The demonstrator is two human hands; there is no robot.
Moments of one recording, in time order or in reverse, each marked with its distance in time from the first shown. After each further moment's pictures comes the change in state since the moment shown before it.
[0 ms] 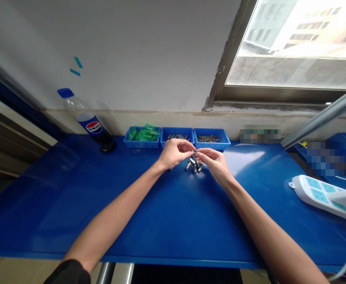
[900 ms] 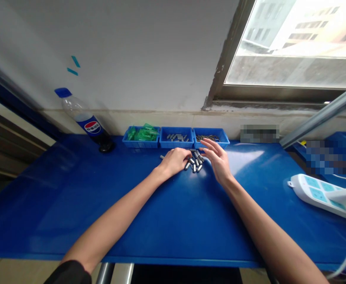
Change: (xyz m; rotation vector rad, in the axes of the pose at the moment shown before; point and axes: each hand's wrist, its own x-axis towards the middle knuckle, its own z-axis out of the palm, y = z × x) left_hand -0.009 -0.006 0.008 0.754 -0.274 0.026; right_hand 0.004 0.003 -0.008 0.036 0.144 -0.082
